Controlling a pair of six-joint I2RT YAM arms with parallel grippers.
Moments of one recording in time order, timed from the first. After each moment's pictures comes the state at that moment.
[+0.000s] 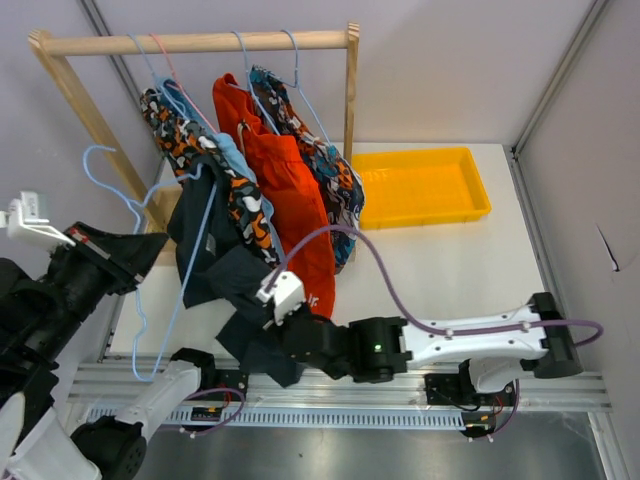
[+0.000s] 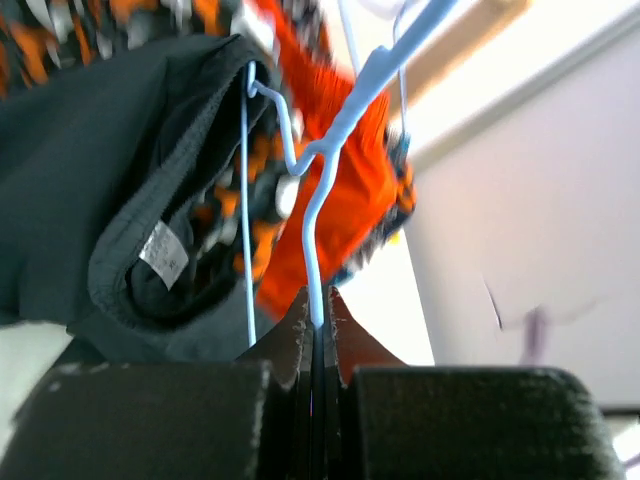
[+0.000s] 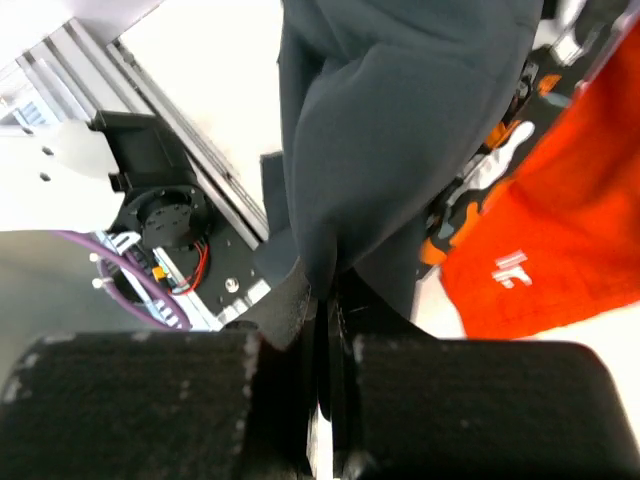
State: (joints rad) left arm -0.20 0.86 2.07 -1.36 0.07 -0.69; right arm 1.62 1.49 1.33 -0.27 0.68 0.39
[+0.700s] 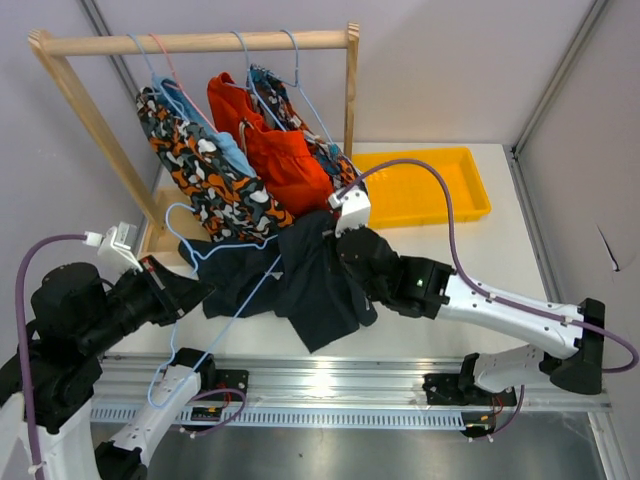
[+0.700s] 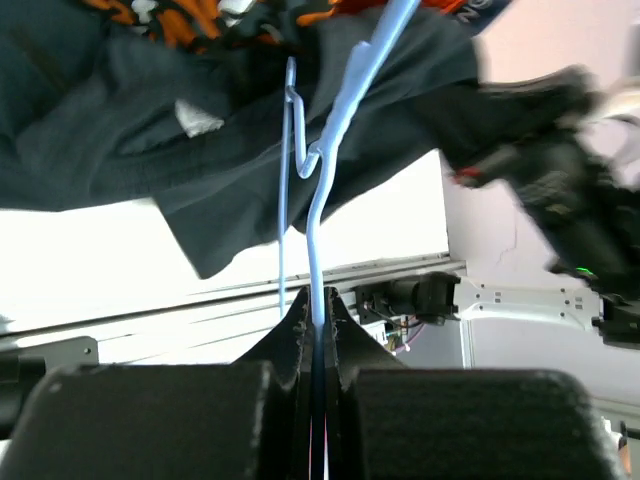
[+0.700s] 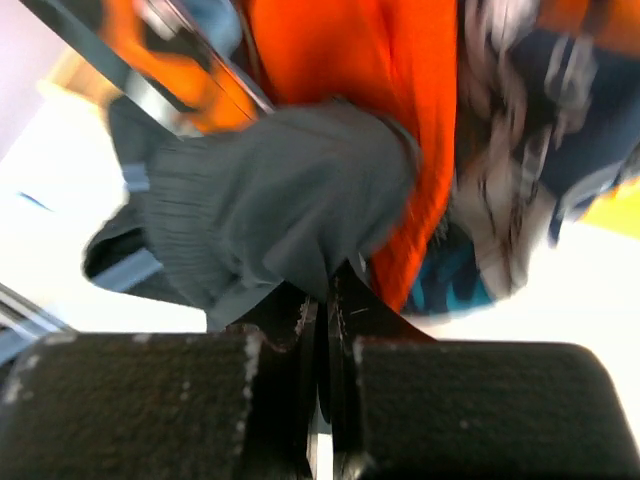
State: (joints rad) left arm -0.20 0.64 1.55 -1.38 0.33 -0.69; right arm 1.21 1.32 1.32 -0.34 0.66 0.34
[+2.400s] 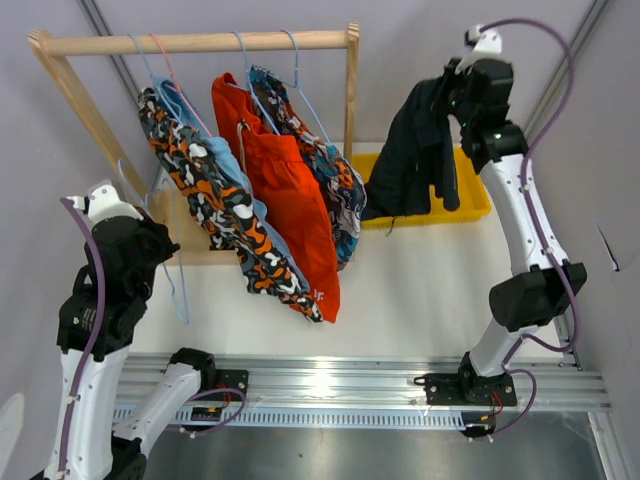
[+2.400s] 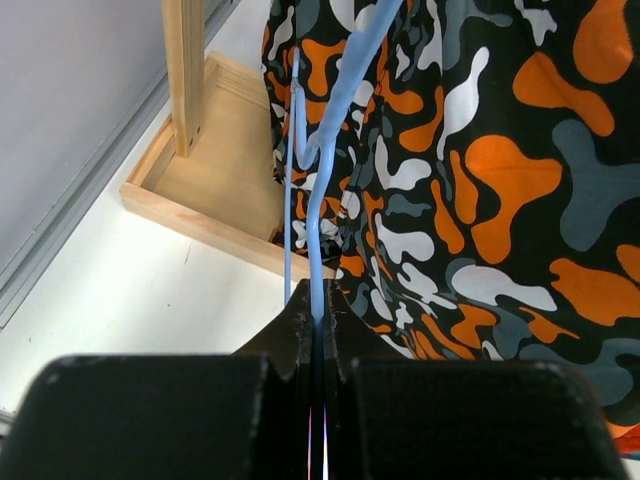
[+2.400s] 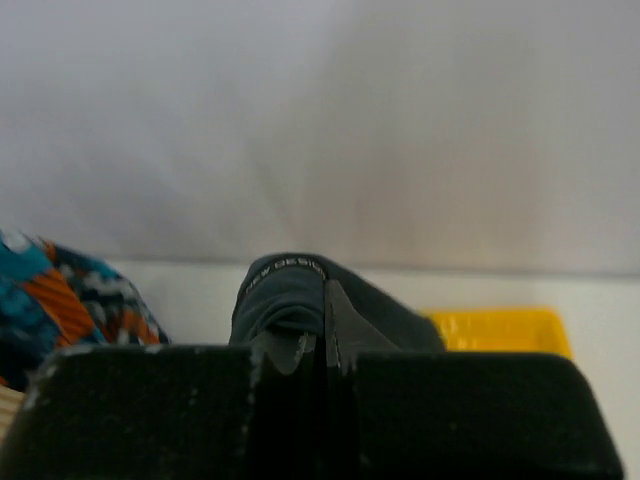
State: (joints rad) left arm -0.20 0.72 1.30 -0.96 -0.44 -0.47; right arm 0.20 1.73 2.06 -0.37 0.03 0.18
